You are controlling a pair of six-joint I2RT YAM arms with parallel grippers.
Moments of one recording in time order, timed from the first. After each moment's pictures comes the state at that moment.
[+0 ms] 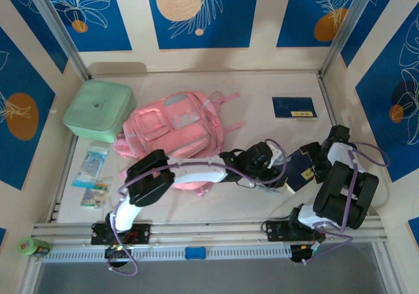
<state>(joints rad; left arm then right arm) -1.20 2.13 1.56 -0.07 0.26 -0.59 -0.47 1.40 0.74 -0.68 -0.14 0.75</state>
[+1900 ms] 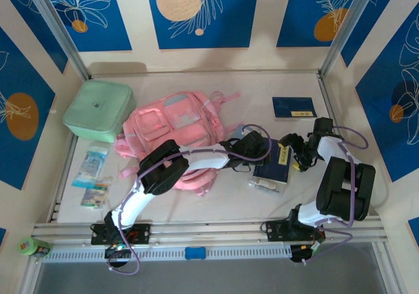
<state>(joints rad) -1.07 2.28 1.63 -0.14 0.01 -0.89 -0.29 1.44 0.77 -0.64 -0.41 0.60</state>
